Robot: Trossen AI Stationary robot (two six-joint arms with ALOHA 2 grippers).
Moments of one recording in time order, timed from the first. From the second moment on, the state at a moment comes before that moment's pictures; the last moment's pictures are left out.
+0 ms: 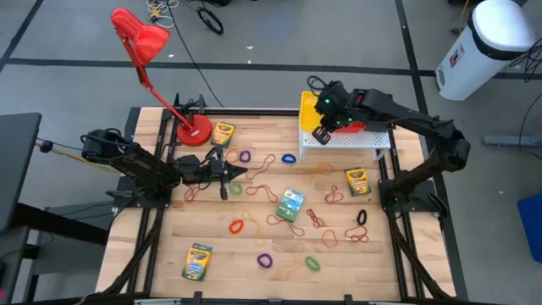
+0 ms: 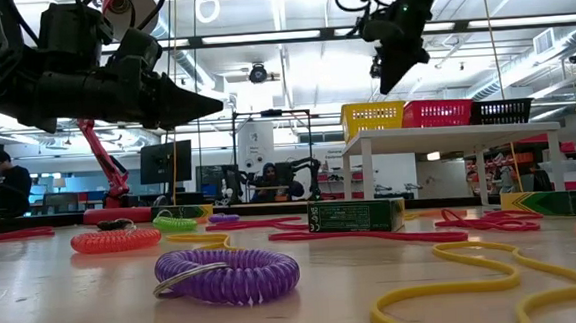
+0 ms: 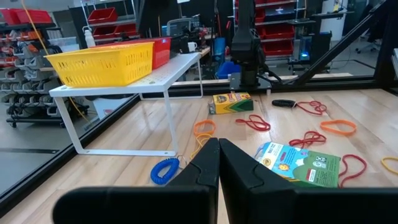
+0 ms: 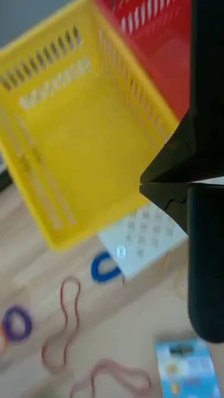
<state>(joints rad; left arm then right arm) 0.04 1.41 0.16 1.25 -0.16 0.13 -0.49 1.48 1.44 -1.04 0.14 0.09</state>
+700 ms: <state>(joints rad) 0.04 1.41 0.16 1.25 -0.16 0.13 -0.51 1.51 1.44 -1.14 0.23 0.09</state>
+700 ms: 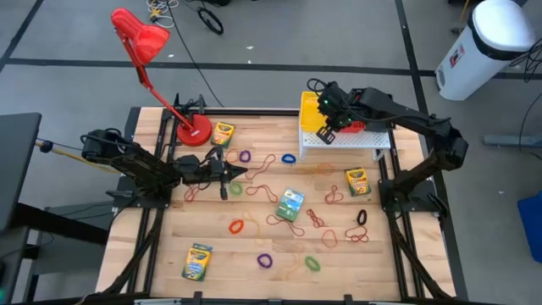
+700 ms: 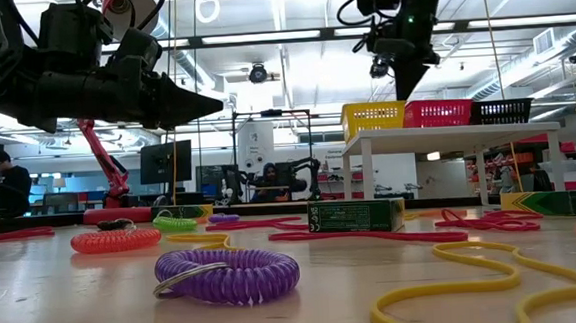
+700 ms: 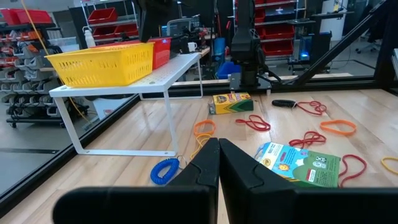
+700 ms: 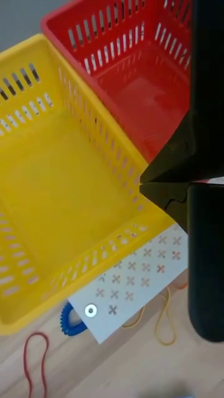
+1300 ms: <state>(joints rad) 0.04 1.41 0.16 1.25 -0.16 0.13 -0.51 1.50 1.44 -1.10 0.25 0.08</state>
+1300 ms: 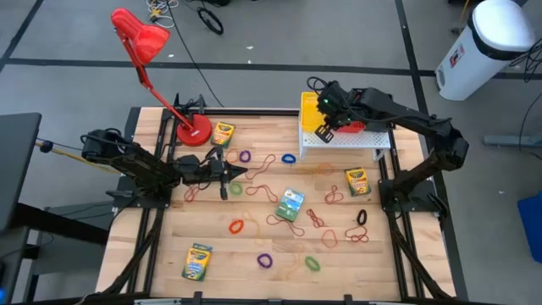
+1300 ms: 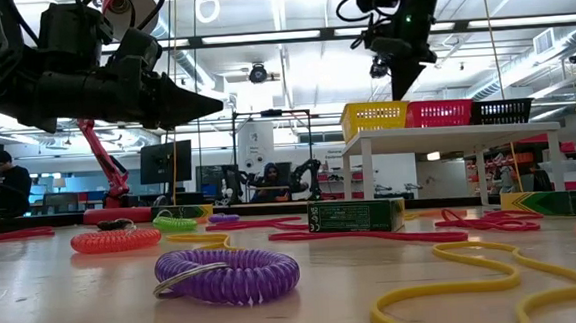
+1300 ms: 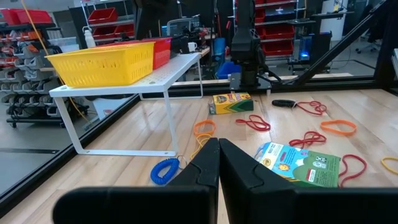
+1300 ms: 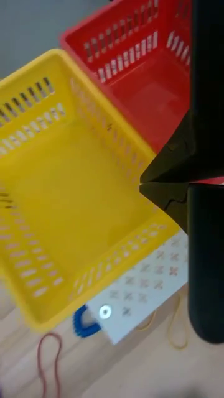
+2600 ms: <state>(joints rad) -0.01 1.41 0.31 0.95 -0.09 -0.04 -0.13 0.88 0.86 -0.62 0.37 0.13</state>
